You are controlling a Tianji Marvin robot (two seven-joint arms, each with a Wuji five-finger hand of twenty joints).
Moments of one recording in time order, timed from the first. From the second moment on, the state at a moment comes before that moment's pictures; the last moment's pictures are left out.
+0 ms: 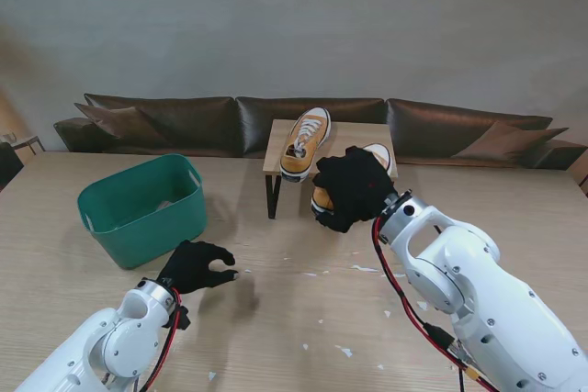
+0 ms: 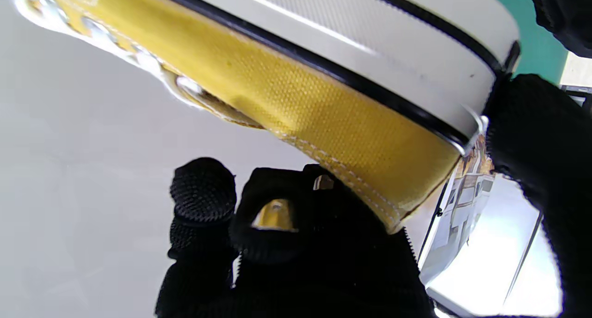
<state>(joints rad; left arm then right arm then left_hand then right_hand) 1.62 -1.09 -1.23 -1.51 0.71 -0.14 0.09 -1.36 -1.05 1.12 -1.83 -1.23 -0.21 -0.06 0.74 -0.46 0.54 -0.12 0.89 0.18 0.30 0.47 0.88 0.30 0.17 0.45 0.59 0.40 0.29 0.51 0.14 0.38 0.70 0.64 0.24 -0.91 1.16 -0.23 1.11 -0.02 1.24 1.15 0.90 -0.05 1.27 1.34 1.14 -0.08 1.53 0.89 0.70 0.13 1.46 0.86</state>
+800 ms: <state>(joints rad) 1.57 -1.09 -1.18 -1.51 0.69 -0.09 0.03 -1.03 -1.05 0.97 -1.38 -1.27 -0.28 -0.32 0.74 -0.42 0.53 -0.11 0.89 0.18 0.30 0.47 0.88 0.30 0.17 0.45 0.59 0.40 0.29 0.51 0.13 0.38 0.69 0.65 0.20 -0.87 1.16 -0.26 1.07 -0.04 1.25 1.16 0.84 -0.07 1.26 1.27 1.14 -0.12 1.50 0.89 0.70 0.11 1.42 0.86</state>
